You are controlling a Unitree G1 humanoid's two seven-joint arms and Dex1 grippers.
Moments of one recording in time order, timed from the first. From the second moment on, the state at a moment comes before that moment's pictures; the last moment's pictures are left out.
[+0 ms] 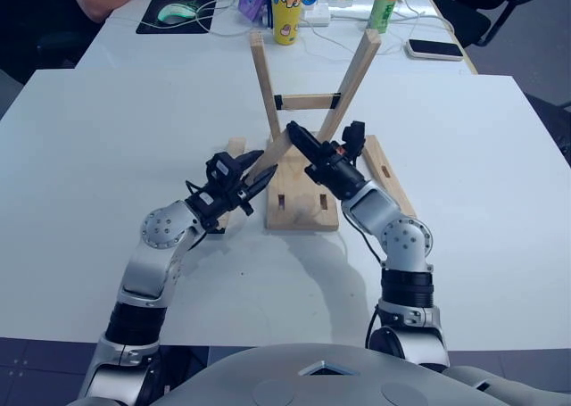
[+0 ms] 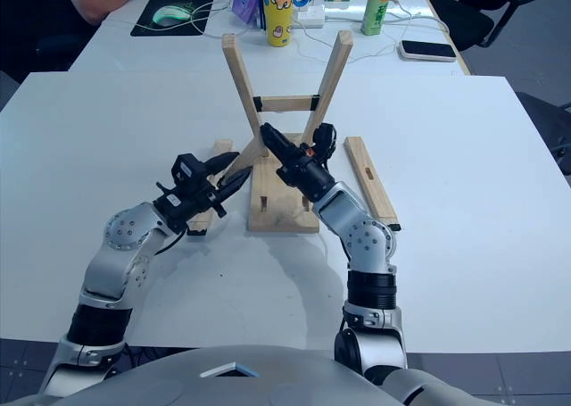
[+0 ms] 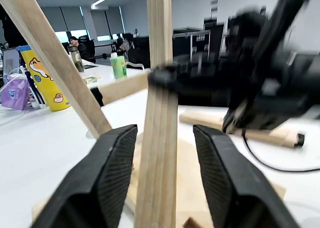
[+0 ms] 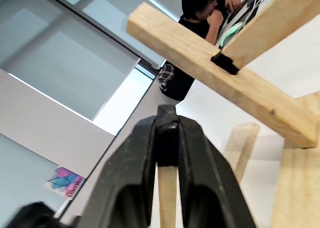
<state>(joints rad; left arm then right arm) -0.06 0.32 -0.11 -0.32 -0.30 0.23 -0.58 -0.26 0.06 -0.11 -0.11 0.96 0.71 0.21</state>
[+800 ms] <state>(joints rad) -0.05 0.17 -0.16 -0.25 -0.35 0.24 -0.51 -0.15 -0.32 -0.38 -0.09 0.61 0.34 0.30</state>
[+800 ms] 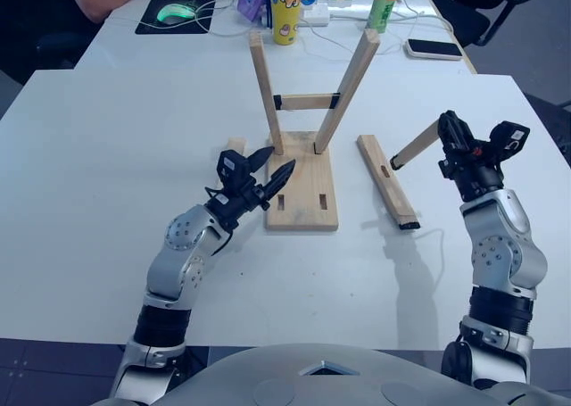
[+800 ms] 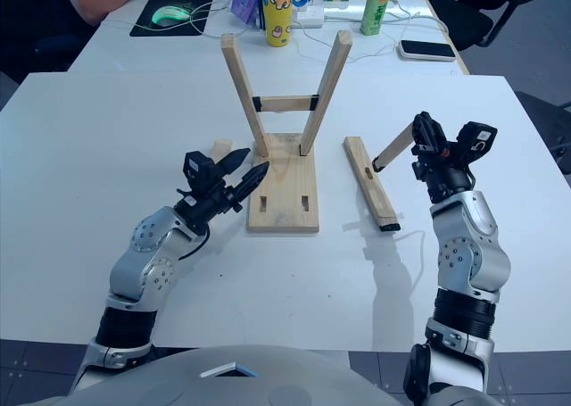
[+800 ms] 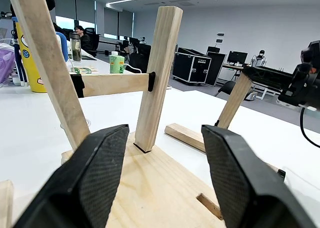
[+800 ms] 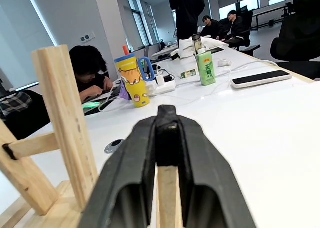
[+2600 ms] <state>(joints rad) -0.05 0.21 -0.18 -0.25 -0.30 0.24 -0.51 -0.11 -0.26 -0.21 0.05 0.33 0.06 0.32</state>
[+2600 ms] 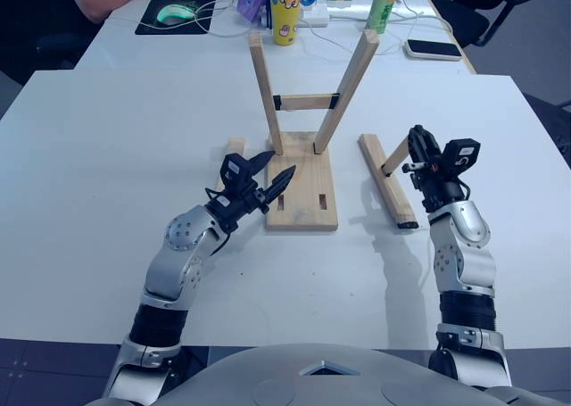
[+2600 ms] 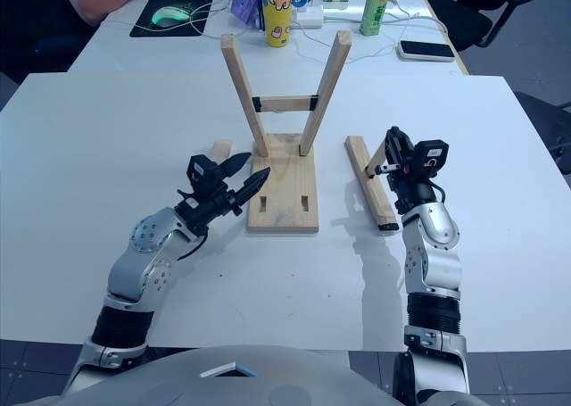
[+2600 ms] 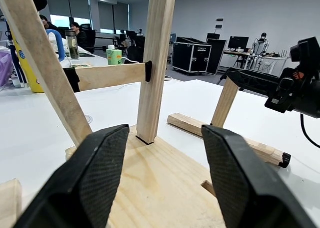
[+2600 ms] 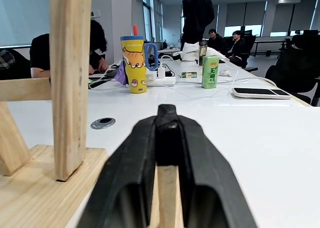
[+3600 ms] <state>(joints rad) -0.03 0.17 -0.20 -0.25 -0.29 0.22 -0.49 -0.54 -0.32 -0.26 0.08 0.40 0.20 0.28</state>
